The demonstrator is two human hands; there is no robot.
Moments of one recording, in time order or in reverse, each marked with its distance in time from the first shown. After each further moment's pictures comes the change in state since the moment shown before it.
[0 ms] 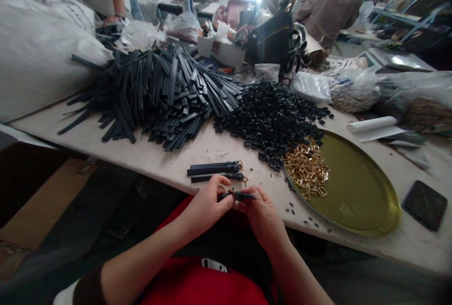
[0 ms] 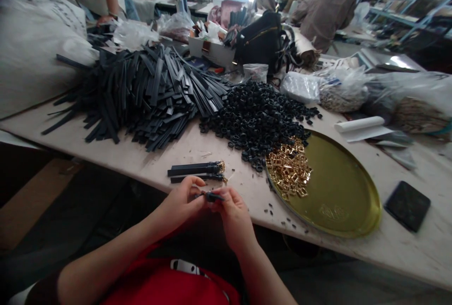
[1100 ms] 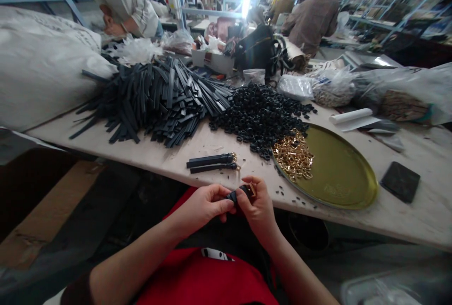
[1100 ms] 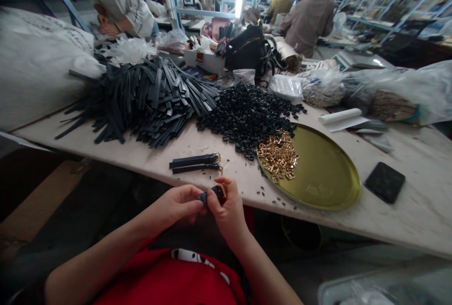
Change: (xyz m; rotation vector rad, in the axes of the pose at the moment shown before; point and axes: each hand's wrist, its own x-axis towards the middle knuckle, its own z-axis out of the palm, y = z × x) left_hand -0.045 0.019 0.005 -0.313 -0.241 -0.188; right_hand -0.040 -0.004 -0.003 -0.594 0.087 -0.362
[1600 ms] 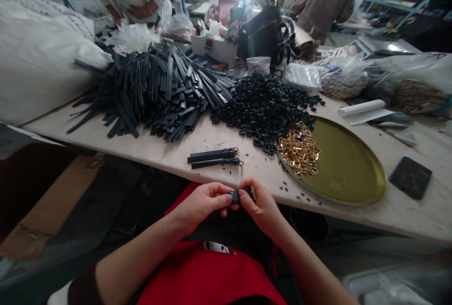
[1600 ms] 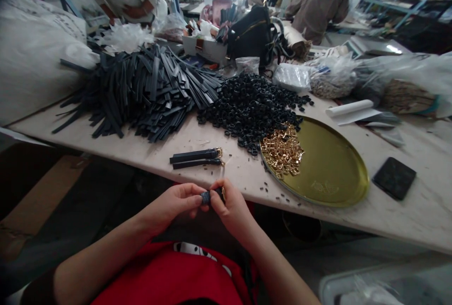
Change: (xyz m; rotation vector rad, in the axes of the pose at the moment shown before) left_hand 0.006 -0.014 -0.004 -0.181 -0.015 -0.017; right_hand 0.005 -0.002 -0.011 -0.167 -0.309 0.059
